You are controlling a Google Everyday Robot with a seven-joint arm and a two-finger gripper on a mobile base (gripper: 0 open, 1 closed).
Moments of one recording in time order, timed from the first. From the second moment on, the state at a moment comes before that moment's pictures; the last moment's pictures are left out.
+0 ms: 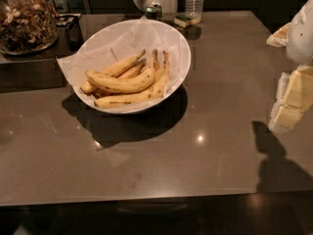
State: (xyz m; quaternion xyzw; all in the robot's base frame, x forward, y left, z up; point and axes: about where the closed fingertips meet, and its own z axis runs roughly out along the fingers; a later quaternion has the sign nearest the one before) arm 0.438 -0.217 0.977 -0.60 0.78 -0.03 0.16
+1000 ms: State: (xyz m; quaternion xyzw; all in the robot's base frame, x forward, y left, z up) arm 0.446 -0.197 0.983 -0.62 0.76 -0.01 0.20
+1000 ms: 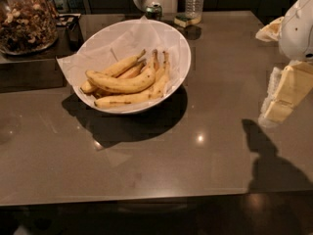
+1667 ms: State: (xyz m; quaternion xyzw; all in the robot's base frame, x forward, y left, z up) arm 0.492 -0.131 1.008 -0.65 0.70 0.06 0.28
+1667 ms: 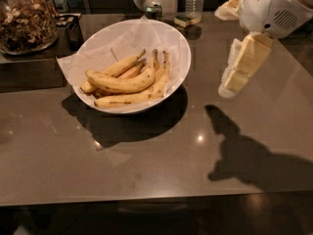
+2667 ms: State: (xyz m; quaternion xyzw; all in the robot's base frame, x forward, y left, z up) arm 0.515 -0.075 1.004 -0.67 0.66 0.12 0.31
